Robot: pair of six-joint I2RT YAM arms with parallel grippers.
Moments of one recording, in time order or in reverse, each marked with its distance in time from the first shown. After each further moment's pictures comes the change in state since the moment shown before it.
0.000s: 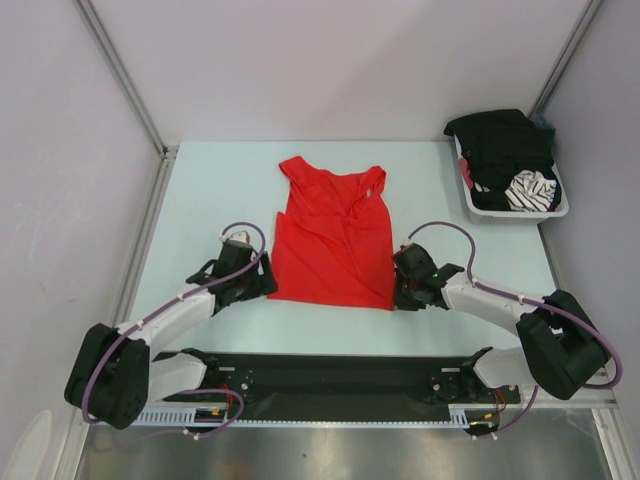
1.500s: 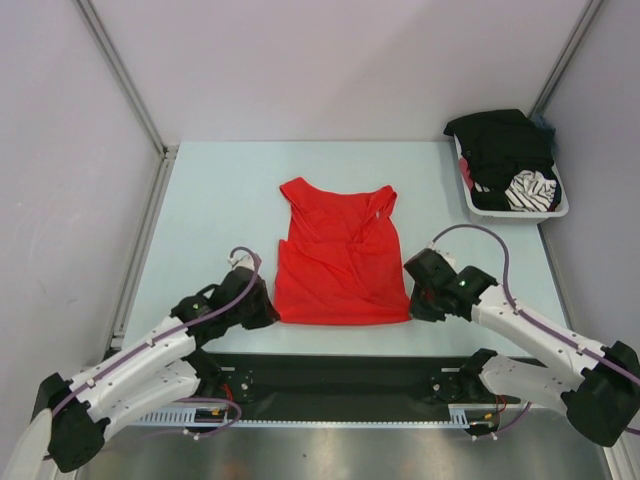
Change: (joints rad) left arm -0.326 -0.386 -0.059 -0.306 0.035 -0.250; right arm 0.089 -0.305 0.100 -0.496 0.108 0.212
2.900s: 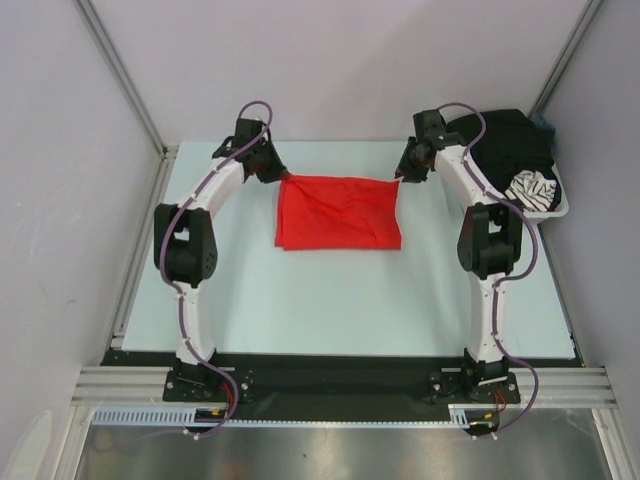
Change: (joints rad) left arm 0.516 1.301 1.330 0.114 0.227 0.243; right arm -0.508 1.162 1.320 0.121 -0.173 -0.335
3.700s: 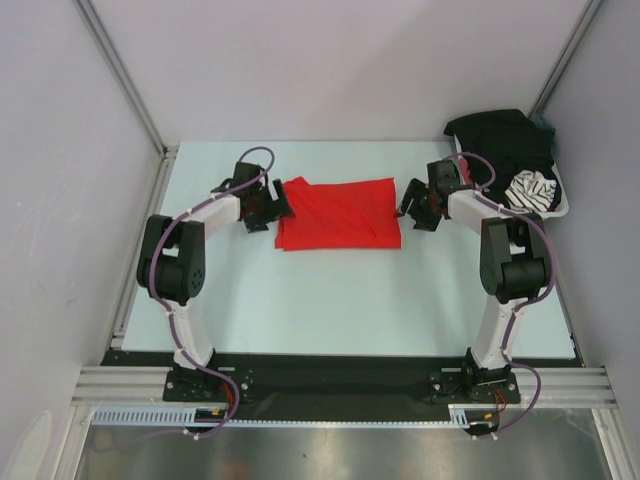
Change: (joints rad) left arm 0.001 -0.136 -0.465 0.143 -0.019 0.036; right arm -0.057 -0.245 -0.696 0.417 -0.138 0.018
